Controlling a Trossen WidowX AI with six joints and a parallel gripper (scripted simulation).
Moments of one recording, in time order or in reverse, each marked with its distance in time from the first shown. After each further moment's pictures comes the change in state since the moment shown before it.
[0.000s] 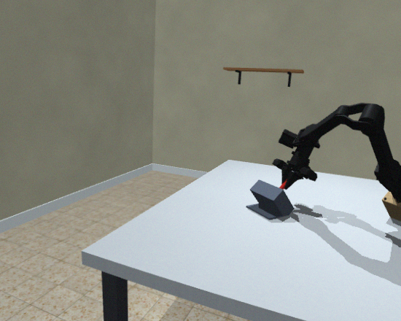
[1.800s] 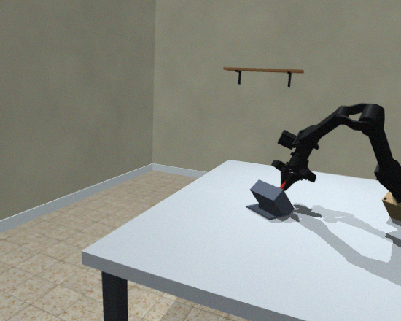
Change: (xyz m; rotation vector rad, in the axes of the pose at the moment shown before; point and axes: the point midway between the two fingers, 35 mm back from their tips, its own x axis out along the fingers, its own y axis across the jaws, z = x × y) arm 0.006 0.000 -0.002 0.000 0.000 0.000
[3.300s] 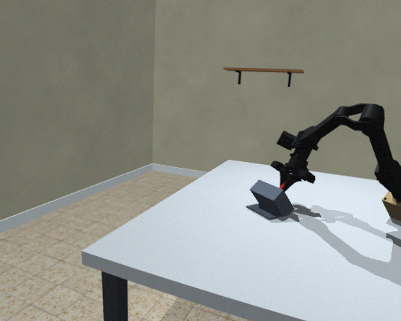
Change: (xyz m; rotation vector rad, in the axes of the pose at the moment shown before) arm 0.005 0.000 -0.002 0.000 0.000 0.000
